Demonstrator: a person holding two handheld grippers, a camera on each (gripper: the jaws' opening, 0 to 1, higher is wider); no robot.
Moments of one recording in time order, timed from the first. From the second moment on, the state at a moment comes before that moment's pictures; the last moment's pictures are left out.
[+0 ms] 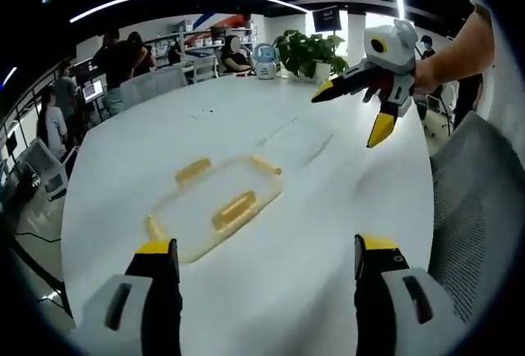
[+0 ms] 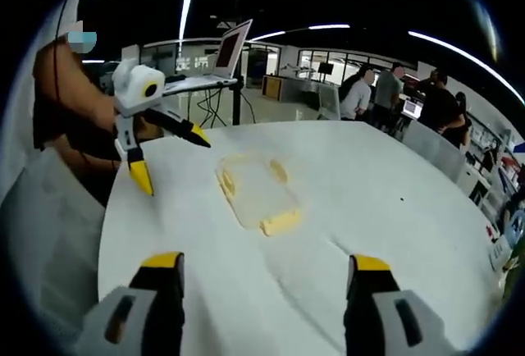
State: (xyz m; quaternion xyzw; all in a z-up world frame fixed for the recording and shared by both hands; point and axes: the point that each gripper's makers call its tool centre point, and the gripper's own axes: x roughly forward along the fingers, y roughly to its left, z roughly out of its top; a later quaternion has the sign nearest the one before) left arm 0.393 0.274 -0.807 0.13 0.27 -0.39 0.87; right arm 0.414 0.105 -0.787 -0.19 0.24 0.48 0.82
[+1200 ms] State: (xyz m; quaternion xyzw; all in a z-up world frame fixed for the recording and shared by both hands) left arm 0.425 0.299 -0.822 0.20 0.29 -0.42 0.83; right arm 0.446 0.131 -0.802 -0.25 0.25 0.51 0.79
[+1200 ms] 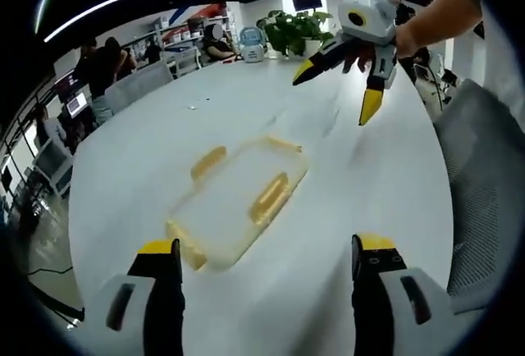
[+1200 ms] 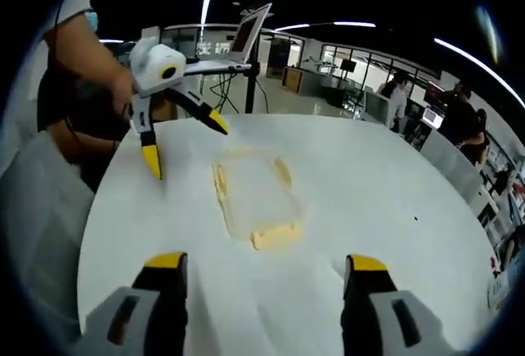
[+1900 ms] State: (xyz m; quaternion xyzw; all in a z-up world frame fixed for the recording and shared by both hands) left arm 0.449 0.309 -0.832 0.25 0.30 -0.45 0.81; right arm 0.458 0.157 -0.813 -0.27 0.26 0.55 0.75
